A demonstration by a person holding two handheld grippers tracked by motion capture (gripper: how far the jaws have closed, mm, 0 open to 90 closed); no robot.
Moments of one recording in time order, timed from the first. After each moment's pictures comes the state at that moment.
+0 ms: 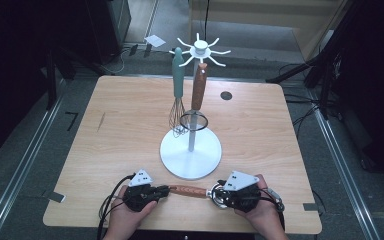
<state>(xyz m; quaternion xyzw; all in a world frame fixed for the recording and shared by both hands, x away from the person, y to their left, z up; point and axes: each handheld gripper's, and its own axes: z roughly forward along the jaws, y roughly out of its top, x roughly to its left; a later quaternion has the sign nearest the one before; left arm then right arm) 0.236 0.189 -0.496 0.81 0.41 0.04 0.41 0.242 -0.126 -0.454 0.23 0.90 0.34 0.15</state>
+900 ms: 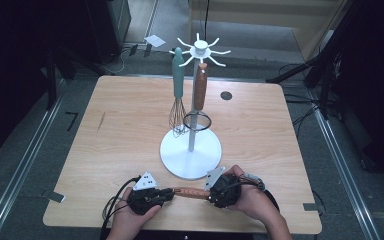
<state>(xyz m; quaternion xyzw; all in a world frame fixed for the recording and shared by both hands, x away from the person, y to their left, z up) 0.231 0.180 -0.496 0.82 0.39 0.03 0.42 0.270 -0.085 -0.464 0.11 0.97 0.21 0.06</state>
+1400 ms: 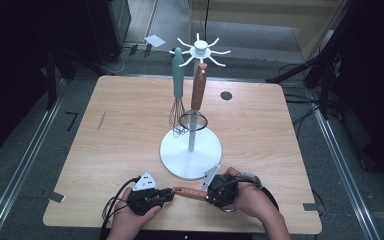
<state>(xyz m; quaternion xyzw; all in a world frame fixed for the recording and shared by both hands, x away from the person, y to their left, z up) 0.231 0.183 -0.496 0.82 0.39 0.03 0.42 0.273 -0.079 -0.465 0.12 0.98 0.17 0.02</state>
